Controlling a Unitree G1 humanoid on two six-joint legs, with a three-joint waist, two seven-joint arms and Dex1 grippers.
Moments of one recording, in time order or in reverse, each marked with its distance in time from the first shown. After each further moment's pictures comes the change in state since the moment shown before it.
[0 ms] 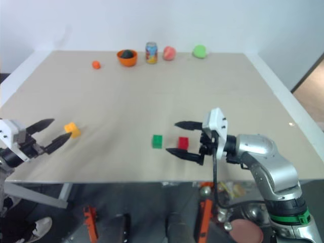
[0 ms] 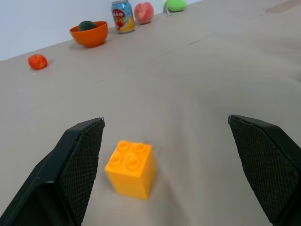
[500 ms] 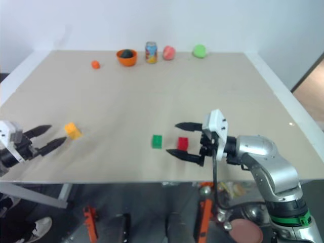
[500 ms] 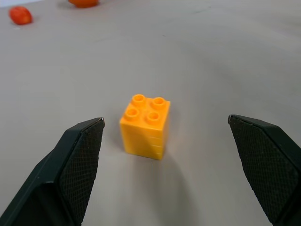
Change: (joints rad) left arm -0.108 0.086 -0.068 0.267 0.000 -0.005 -0.126; right arm 0.009 -0.010 -0.004 -0.010 -0.001 0.005 -0.001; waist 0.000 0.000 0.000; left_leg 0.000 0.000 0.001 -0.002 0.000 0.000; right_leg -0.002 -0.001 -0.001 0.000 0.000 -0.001
